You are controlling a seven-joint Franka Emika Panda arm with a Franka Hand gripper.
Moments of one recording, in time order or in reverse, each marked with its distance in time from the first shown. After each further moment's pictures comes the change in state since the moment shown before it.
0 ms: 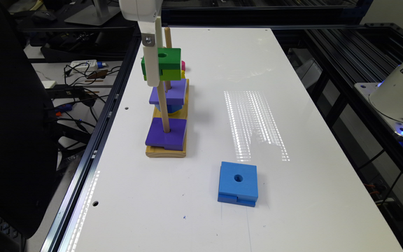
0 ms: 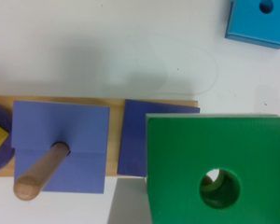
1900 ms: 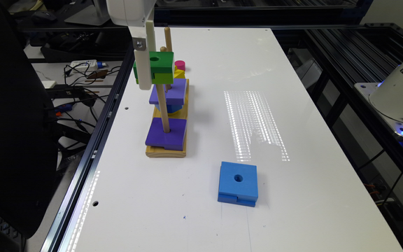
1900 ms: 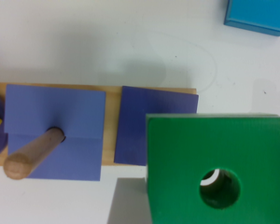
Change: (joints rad) arm 0.000 0.041 0.001 0.043 -0.002 0.003 0.000
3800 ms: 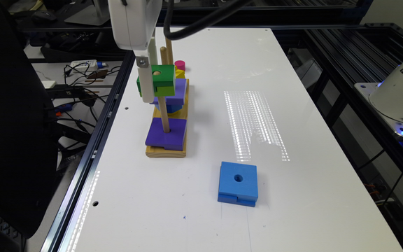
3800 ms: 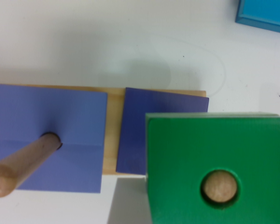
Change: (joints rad) arm 0.000 0.048 0.000 0.000 -0.014 0.027 0.000
